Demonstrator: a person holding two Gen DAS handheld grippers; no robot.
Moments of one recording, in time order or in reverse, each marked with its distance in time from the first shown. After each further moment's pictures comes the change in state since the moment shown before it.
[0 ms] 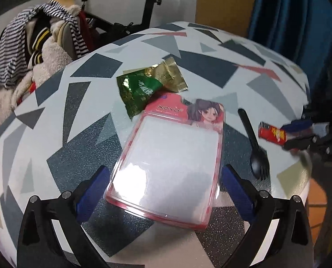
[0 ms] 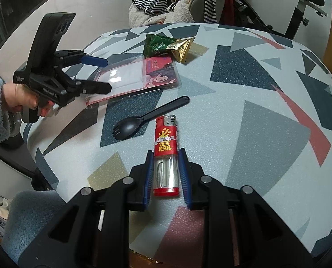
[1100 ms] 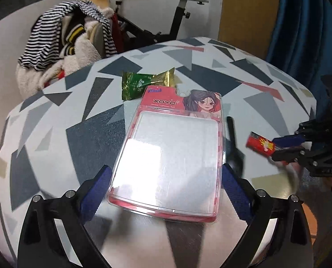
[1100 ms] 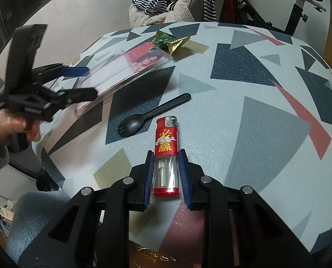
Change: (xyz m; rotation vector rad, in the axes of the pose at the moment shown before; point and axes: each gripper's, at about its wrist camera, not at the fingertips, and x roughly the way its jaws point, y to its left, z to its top) left arm -0.051 -0.039 -0.023 -0.207 -0.088 0.124; right arm -0.009 0.002 -0.003 0.021 0.005 0.015
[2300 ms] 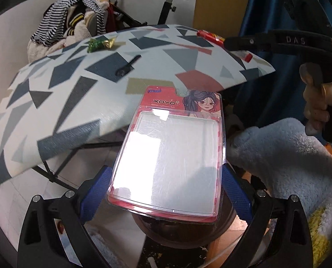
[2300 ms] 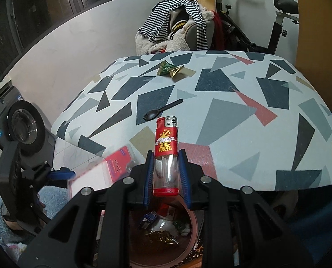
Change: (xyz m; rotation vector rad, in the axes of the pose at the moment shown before) left arm -0.097 -0.188 -0.153 -0.102 0.038 -0.017; right arm -0.138 0.006 -0.068 0.003 -0.154 0.008
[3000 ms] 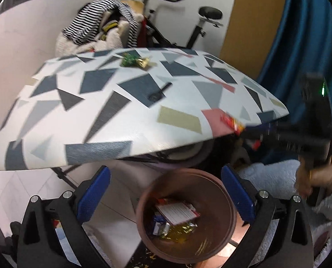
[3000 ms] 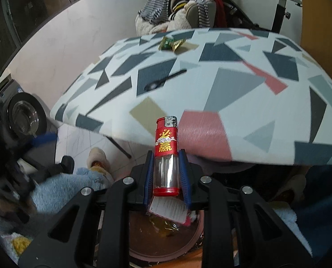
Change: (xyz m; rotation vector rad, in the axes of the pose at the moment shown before) left arm -0.041 0.031 0.023 -0.193 -0.144 0.094; right arm 0.031 0.003 -0.040 0.021 0.121 0.029
